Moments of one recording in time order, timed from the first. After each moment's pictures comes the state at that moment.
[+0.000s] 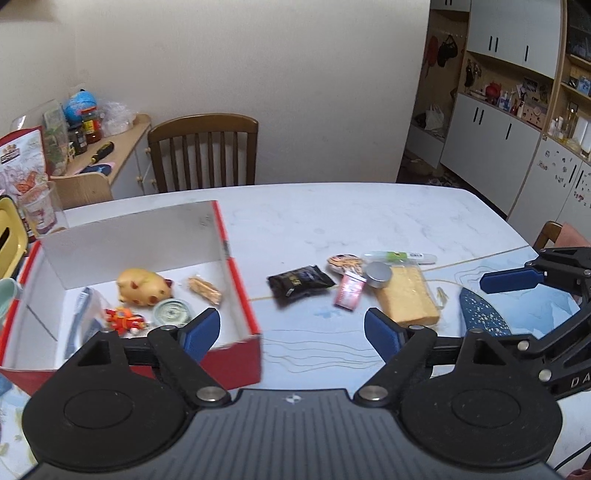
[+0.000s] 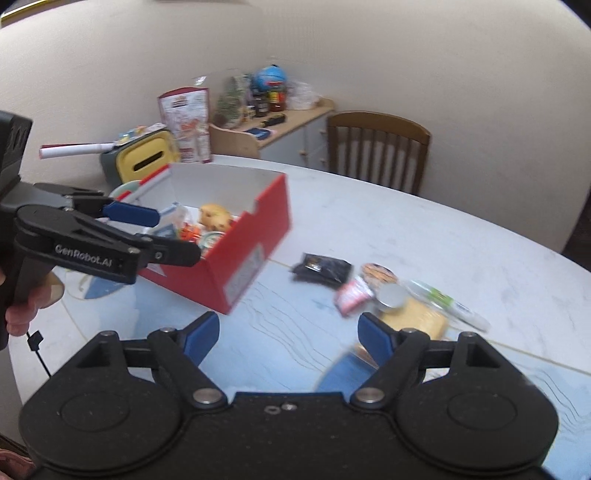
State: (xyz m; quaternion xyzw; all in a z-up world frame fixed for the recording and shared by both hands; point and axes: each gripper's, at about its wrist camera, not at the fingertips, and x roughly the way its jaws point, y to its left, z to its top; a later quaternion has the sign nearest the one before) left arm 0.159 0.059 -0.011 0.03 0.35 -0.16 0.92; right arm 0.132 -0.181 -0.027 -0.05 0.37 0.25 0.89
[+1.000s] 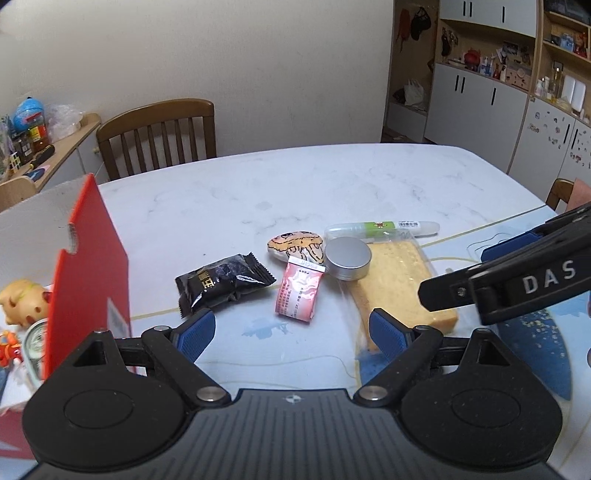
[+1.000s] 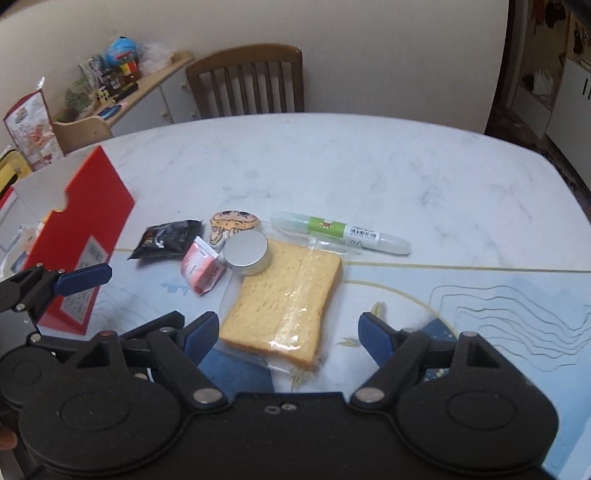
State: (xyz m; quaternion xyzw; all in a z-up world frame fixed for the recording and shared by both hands) left arm 0.226 -0.036 -0.121 0.08 0.35 -0.19 0.91; right arm 0.229 -0.227 -0.114 0.03 0.47 0.08 0.88
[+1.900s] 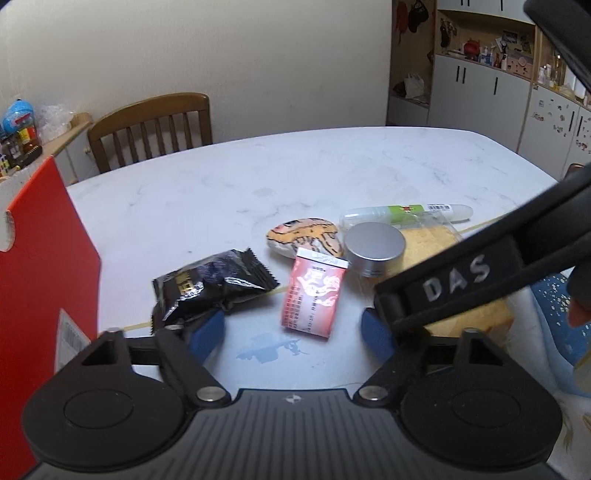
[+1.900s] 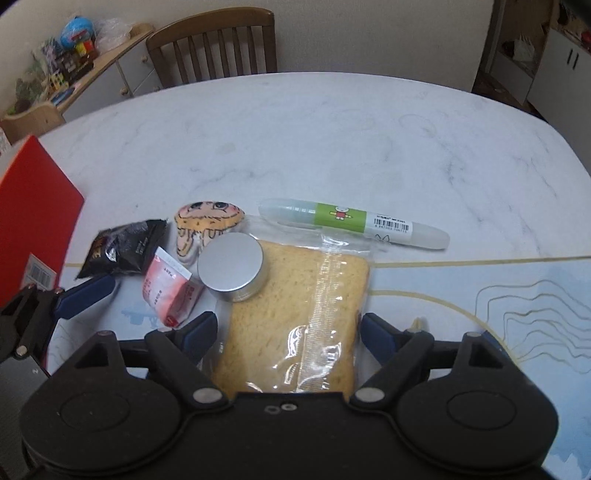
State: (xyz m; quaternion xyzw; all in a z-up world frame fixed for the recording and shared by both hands) left arm 0.260 -0.049 -0.163 0.09 0.35 -0.20 0.91; right arm 0.280 -0.198 -0.155 0.03 0.52 0.03 0.86
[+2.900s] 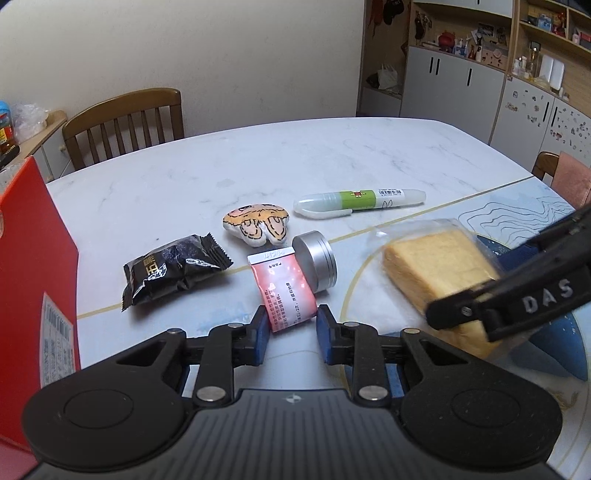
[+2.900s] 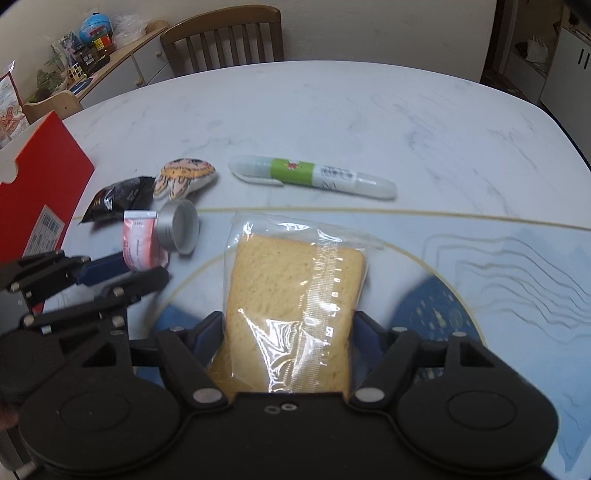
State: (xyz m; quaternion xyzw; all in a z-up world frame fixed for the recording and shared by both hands) left arm 0.236 -0.054 -0.154 0.09 0.37 -0.23 0.90; right arm 0.226 -0.254 -0.151 0.04 0.52 0.06 0.85
